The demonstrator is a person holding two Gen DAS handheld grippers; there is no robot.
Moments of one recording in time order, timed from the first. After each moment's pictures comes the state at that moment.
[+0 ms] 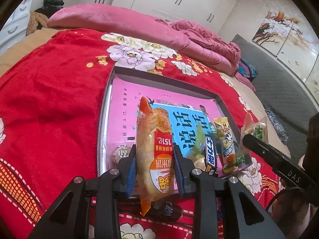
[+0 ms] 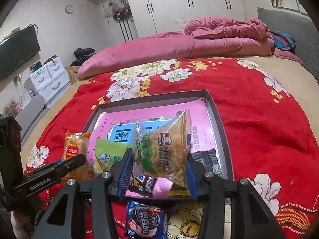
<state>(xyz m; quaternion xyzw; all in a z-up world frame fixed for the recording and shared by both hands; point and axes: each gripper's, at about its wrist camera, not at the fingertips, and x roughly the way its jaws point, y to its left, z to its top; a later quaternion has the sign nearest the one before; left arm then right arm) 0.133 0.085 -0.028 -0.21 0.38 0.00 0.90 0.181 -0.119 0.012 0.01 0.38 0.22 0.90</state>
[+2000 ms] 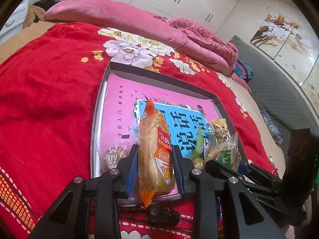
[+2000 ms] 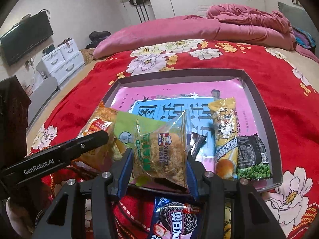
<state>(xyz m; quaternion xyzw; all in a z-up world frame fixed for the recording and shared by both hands) 0.145 0.091 -0.036 -0.23 0.38 -0.02 0.89 0.180 -0.082 -0.029 0.00 0.43 0.27 0.86</state>
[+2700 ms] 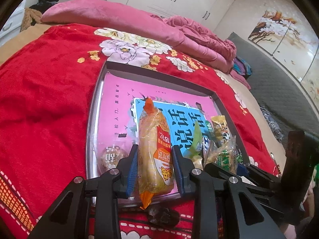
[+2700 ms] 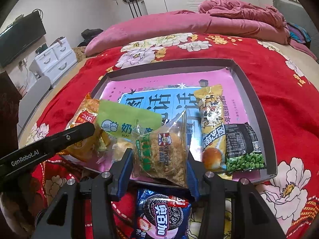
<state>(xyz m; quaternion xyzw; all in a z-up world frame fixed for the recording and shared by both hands) 0.147 0.085 -0.037 -0.22 0.39 -0.03 0.90 0.181 -0.093 -0.041 -0.01 0.44 0.26 0.86</state>
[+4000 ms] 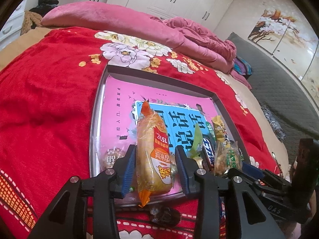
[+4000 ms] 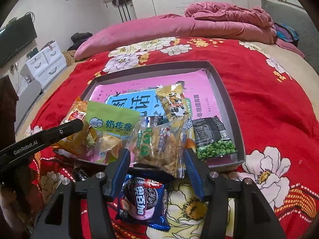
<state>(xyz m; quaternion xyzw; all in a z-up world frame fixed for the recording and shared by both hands) 0.144 0.087 -0.033 -0.21 0.38 -0.02 0.90 0.165 -0.128 -0.024 0.00 0.44 0.21 0.87</state>
